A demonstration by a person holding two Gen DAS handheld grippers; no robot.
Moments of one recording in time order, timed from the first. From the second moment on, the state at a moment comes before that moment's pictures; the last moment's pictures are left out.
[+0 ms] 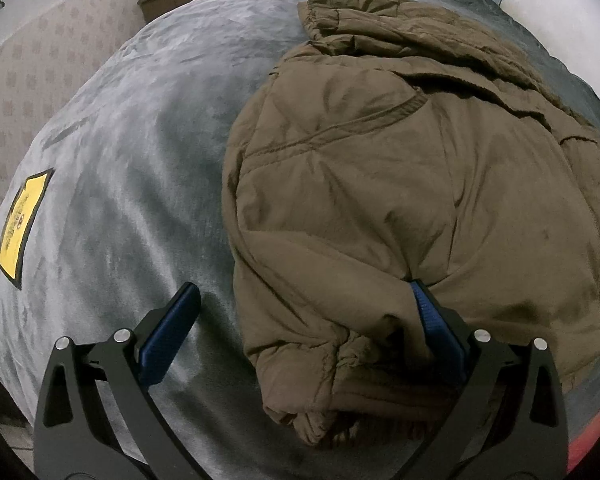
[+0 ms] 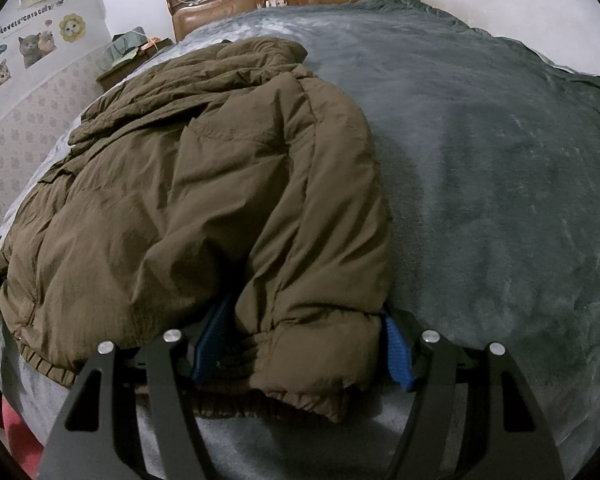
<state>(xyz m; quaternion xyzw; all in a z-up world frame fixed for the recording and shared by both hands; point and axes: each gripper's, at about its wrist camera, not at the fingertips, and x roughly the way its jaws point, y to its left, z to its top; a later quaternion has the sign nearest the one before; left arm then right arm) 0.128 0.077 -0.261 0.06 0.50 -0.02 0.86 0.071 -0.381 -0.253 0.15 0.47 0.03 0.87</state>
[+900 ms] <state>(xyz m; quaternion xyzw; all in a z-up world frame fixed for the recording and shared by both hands) 0.127 0.050 -0.258 0.08 0.50 -0.07 0.86 0.076 -0.372 -0.253 0.12 0.48 0.09 0.86</state>
